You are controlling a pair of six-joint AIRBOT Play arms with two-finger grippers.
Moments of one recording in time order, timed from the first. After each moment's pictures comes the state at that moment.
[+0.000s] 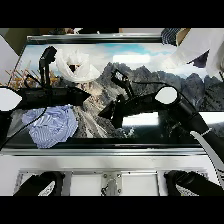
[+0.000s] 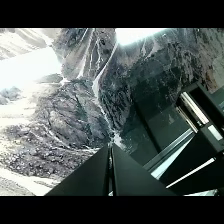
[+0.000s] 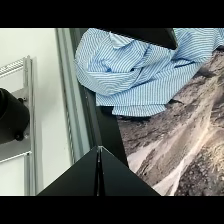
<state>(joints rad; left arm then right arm) -0.24 -0.93 1.15 0.90 -1.09 -1.34 0.51 -1.20 1.16 -0.49 1.05 0.58</state>
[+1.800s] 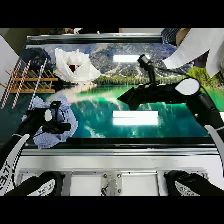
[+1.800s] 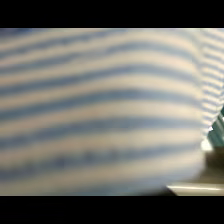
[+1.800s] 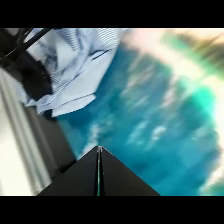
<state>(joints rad) -0.07 -1.22 0.74 1.59 -1.07 -1.69 0.25 -1.16 1.16 -0.57 1.05 0.75</state>
